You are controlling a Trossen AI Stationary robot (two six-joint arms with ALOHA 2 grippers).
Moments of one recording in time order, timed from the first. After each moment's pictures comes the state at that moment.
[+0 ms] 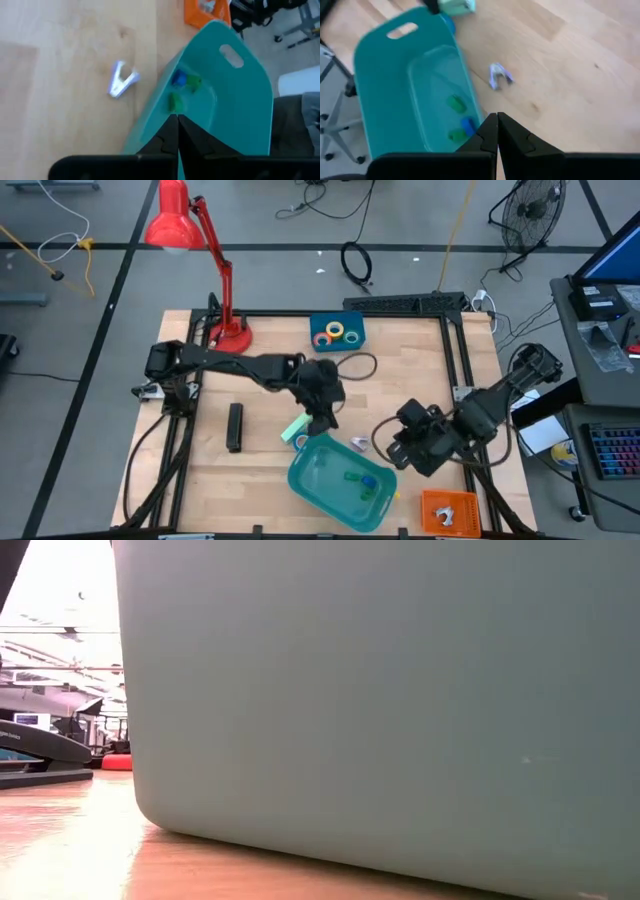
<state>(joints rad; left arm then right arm) 0.00 1.82 1.47 -0.47 0.50 -0.32 0.63 1.44 1.48 -1.25 0.36 1.46</state>
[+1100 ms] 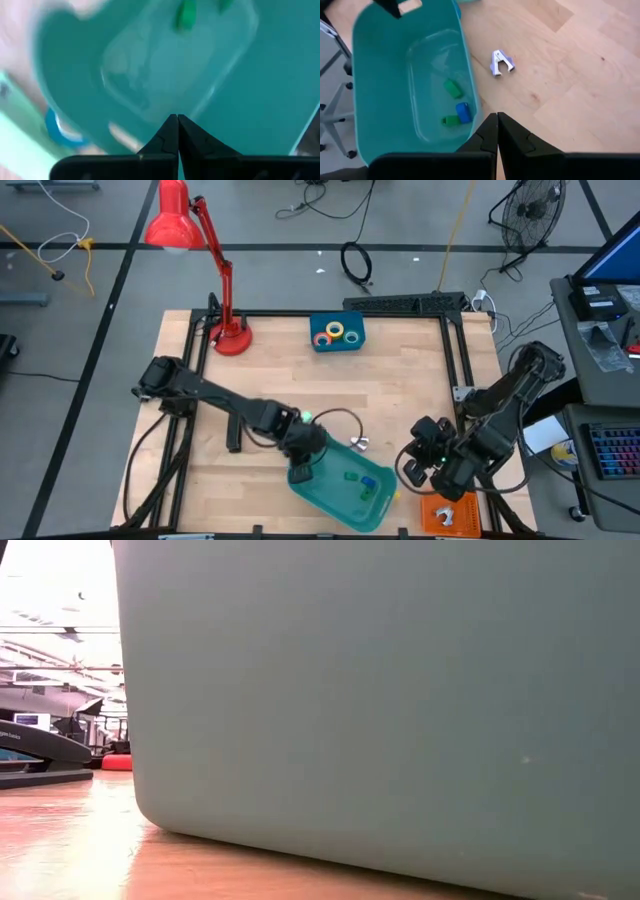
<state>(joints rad) -0.32 1.85 1.47 -0.73 0.17 -0.58 0.83 1.40 1.34 -1.21 0.48 1.58</state>
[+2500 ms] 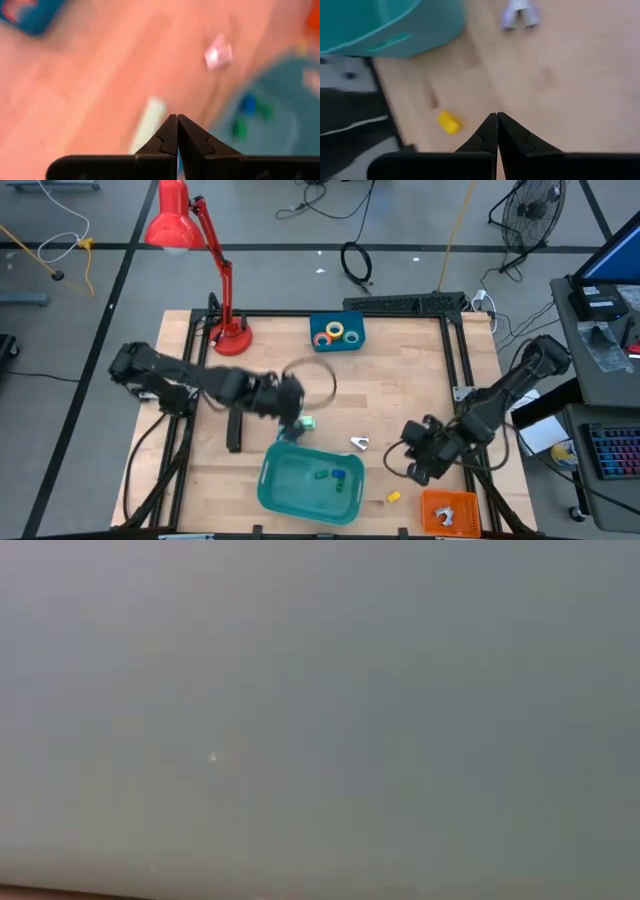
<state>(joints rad) -0.26 1.58 1.47 -0.93 -0.27 -0.70 0.71 1.27 1.01 -0.92 0.20 1.17</state>
